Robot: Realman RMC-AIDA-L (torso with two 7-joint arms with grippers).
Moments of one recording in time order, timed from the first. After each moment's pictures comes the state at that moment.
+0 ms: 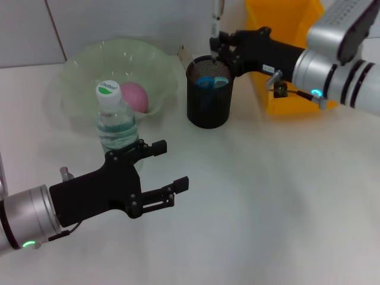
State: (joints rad) left arm -0.38 -2.08 1.35 0.50 1.25 1.45 -0.96; right arm 0.74 2.08 -0.91 -0.39 -1.43 -0.96 0.97
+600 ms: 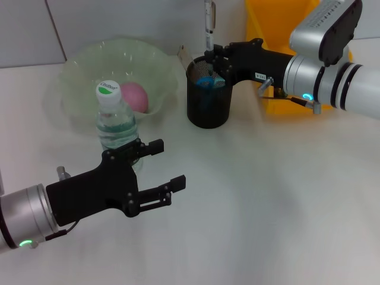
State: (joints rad) left arm -0.37 -2.07 1.35 0.51 1.25 1.45 -0.97; right arm 0.75 2.08 -0.99 -0.39 -1.43 -0.87 1.04
